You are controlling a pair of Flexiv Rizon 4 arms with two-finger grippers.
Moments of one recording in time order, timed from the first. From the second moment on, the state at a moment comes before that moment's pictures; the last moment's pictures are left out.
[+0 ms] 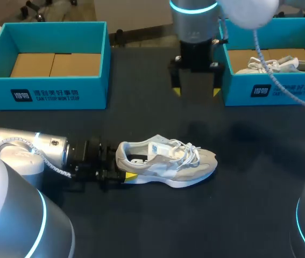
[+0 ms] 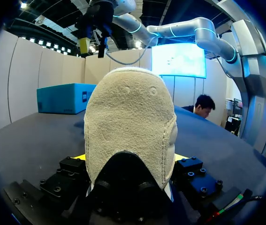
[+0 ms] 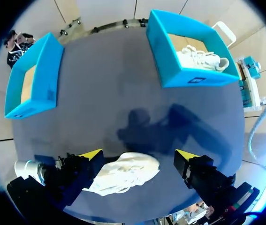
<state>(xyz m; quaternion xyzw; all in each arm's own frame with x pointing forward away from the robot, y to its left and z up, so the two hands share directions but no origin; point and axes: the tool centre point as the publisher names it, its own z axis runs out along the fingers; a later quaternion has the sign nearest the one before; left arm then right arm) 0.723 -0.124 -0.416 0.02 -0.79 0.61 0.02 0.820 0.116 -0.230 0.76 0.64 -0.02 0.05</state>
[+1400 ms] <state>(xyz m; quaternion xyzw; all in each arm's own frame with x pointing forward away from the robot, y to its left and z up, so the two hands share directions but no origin) 0.723 -0.124 -0.416 0.02 -0.79 0.61 0.02 0.750 0.218 -0.262 0.74 0.67 -0.01 0.05</state>
